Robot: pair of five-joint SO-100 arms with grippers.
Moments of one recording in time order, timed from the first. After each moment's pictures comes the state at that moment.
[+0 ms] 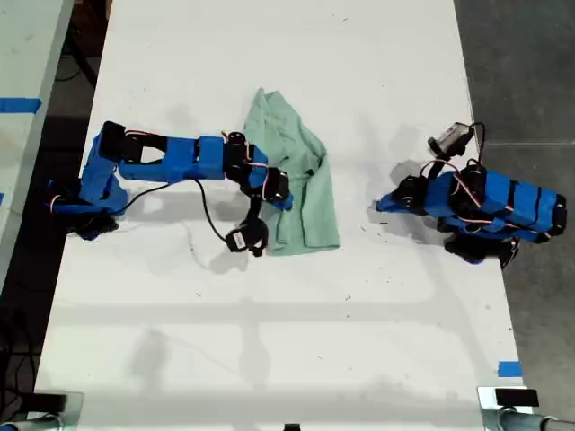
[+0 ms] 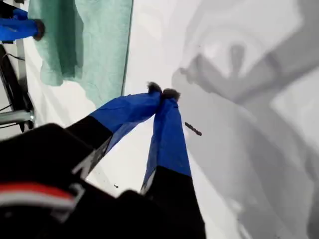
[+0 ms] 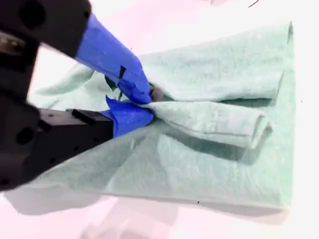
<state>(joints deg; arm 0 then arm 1) -10.7 65.2 59.9 64.2 13.2 18.9 199.6 175.1 72.5 1.3</state>
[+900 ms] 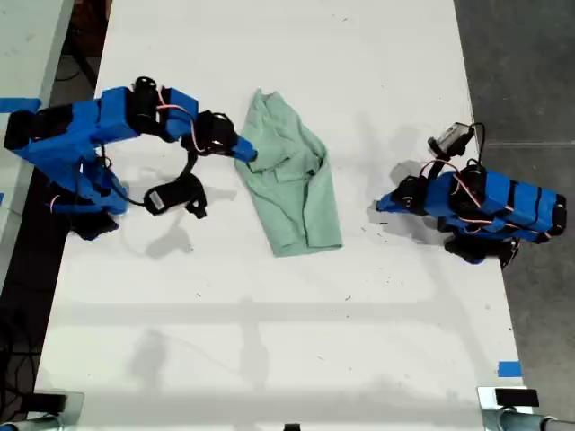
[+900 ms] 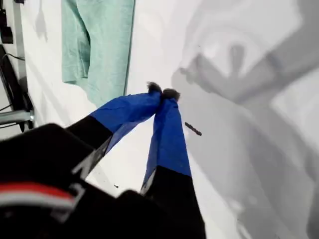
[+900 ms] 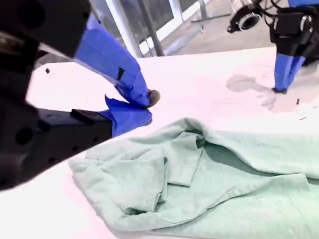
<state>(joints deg) -16.7 123.1 101.7 59.8 15.5 18.9 199.6 175.1 72.5 1.3</state>
